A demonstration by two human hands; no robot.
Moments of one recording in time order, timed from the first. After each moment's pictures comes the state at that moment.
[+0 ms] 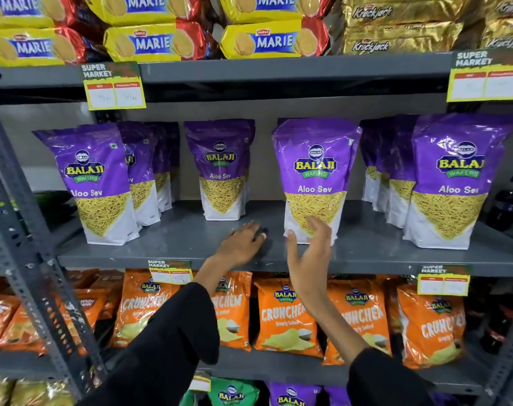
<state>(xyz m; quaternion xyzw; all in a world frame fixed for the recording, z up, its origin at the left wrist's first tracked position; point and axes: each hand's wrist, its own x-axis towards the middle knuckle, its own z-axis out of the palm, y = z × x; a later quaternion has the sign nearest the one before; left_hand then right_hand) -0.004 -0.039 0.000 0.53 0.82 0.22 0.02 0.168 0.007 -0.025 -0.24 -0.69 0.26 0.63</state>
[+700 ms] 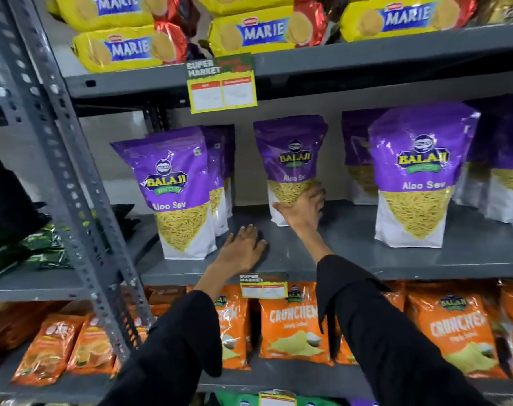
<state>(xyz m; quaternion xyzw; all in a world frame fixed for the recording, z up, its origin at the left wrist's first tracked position) -0.189 -0.140 -0.011 0.53 0.84 0.13 -0.01 -0.101 0.011 0.032 -0.46 -0.72 0.30 0.43</state>
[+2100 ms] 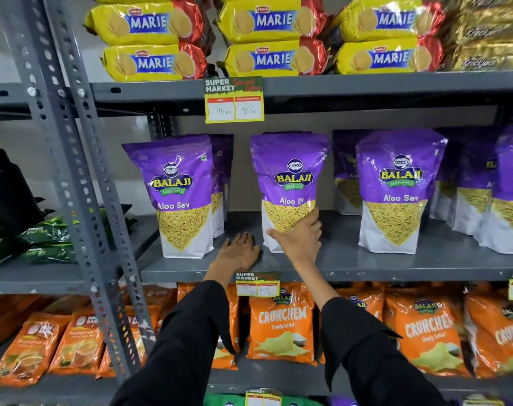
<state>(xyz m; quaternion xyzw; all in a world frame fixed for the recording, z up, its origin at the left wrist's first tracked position) -0.177 -0.146 -0.003 0.51 0.86 0.05 0.03 -0.048 -0.063 0.013 -0.47 -0.71 0.27 0.45</state>
